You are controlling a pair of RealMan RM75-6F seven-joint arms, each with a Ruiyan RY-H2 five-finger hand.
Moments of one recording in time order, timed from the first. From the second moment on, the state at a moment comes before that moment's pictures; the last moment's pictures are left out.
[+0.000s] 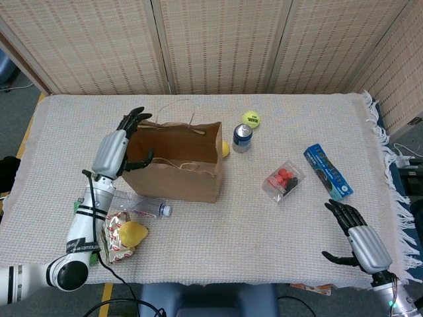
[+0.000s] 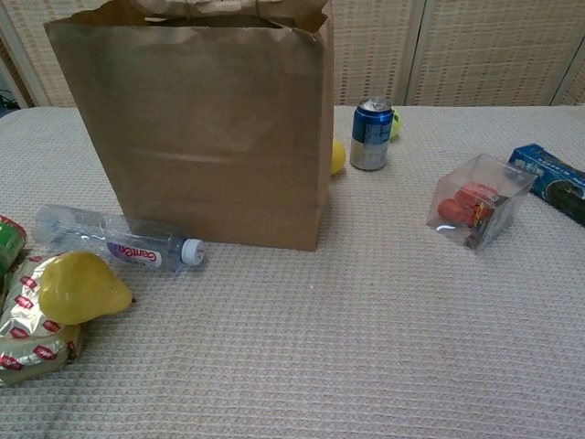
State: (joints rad) left arm -0.81 -1.21 -0.49 -1.99 0.73 1.22 0.21; right arm 0.12 -1.08 -0.07 -1.69 -1.65 1.40 0.24
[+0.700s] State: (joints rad) left arm -0.41 -1.00 -0.16 -1.77 1.19 1.32 0.02; right arm 0.12 -1.10 -0.07 -1.68 -1.65 1.40 0.21
